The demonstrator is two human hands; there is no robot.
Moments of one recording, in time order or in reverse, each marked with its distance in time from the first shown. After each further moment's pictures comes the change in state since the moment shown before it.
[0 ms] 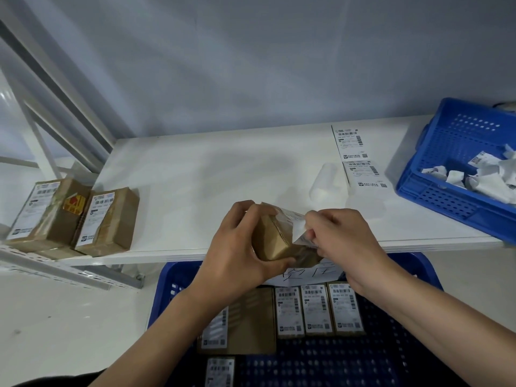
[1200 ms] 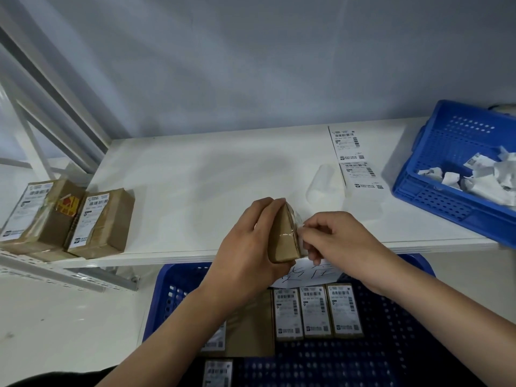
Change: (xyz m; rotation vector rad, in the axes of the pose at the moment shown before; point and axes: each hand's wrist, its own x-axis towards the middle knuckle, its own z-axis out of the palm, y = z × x) left_hand 0.008 0.010 0.016 0.153 -0.036 0.092; right_hand 0.006 0.006 -0.017 -0.181 -0.225 -0.028
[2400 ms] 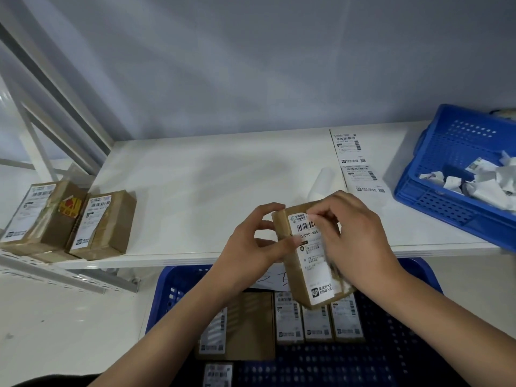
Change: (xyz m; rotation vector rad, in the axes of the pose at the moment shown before) left_hand 0.011 0.007 -0.008 -0.757 -0.135 -0.503; right_hand 0.007 0.017 -0.003 -0.424 0.475 -0.621
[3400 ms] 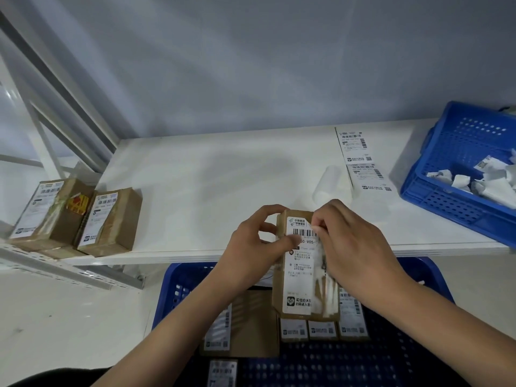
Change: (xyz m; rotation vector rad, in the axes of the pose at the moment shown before) left_hand 0.003 -0.003 -0.003 0.028 0.023 -0.055; right_hand -0.011 -0.014 -0.002 -0.284 -0.183 -0.128
